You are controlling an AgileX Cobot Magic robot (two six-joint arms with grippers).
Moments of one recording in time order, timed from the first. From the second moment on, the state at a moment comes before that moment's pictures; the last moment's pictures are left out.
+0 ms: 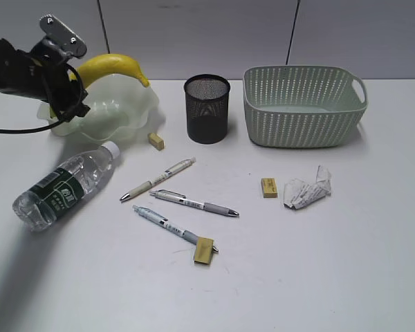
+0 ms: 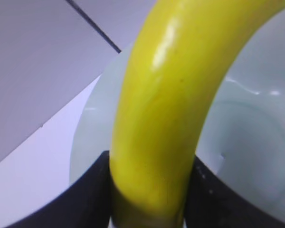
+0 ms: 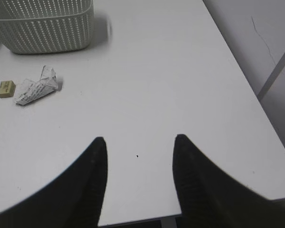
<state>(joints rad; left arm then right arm) -0.16 2.07 -1.31 -0.15 -0.03 0.72 0.02 -0.01 -0.51 -0.09 1.04 0.10</state>
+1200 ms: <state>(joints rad) -0.14 1.72 -1.33 -0.36 0.36 0.72 0.02 -0.01 -0.51 -0.09 1.04 0.10</state>
